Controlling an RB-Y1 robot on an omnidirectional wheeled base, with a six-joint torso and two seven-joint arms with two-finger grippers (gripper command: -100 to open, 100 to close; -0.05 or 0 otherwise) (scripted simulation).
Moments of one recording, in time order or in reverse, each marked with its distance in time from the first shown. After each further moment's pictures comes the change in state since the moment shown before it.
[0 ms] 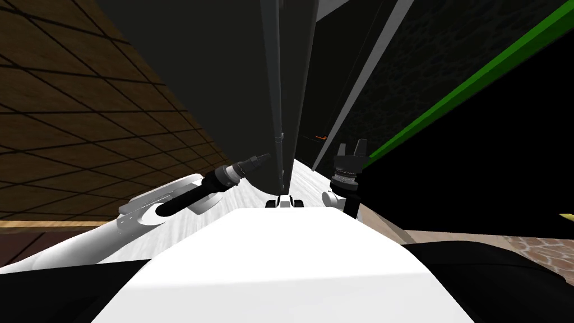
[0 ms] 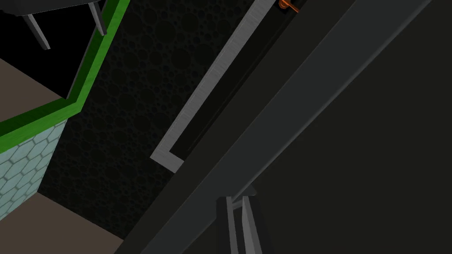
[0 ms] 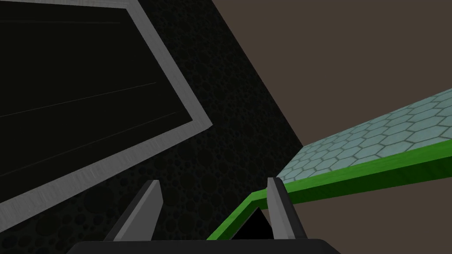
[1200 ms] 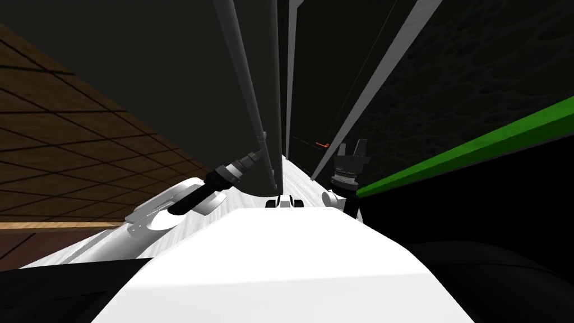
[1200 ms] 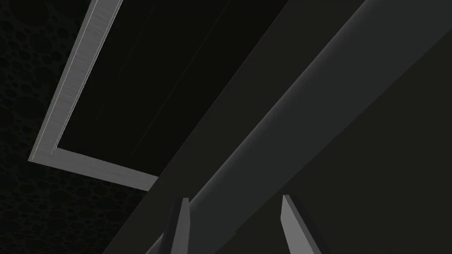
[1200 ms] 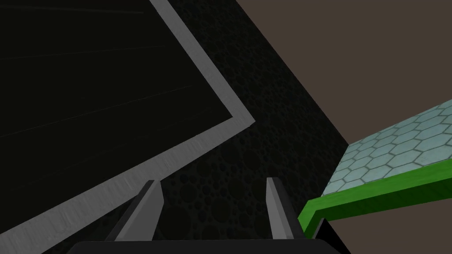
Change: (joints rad) left arm 0.043 -0.189 0.042 -0.016 -0.084 0.261 -0.052; right arm 0.000 0.000 0.000 0.000 0.000 0.000 0.000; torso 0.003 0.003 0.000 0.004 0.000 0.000
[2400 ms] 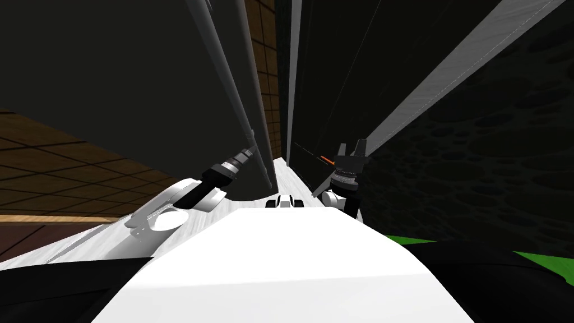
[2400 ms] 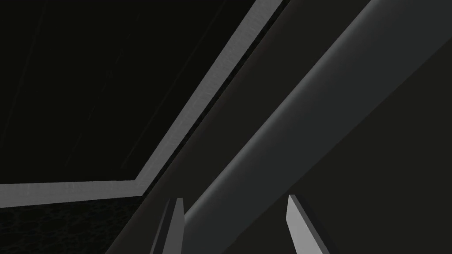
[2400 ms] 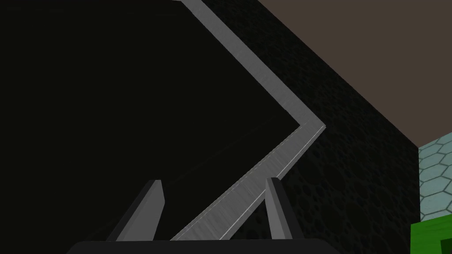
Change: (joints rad) left arm 0.028 -0.124 0.082 0.013 -0.062 0.161 -0.021; right arm 0.000 0.000 0.000 0.000 0.000 0.000 0.000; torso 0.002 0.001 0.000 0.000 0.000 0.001
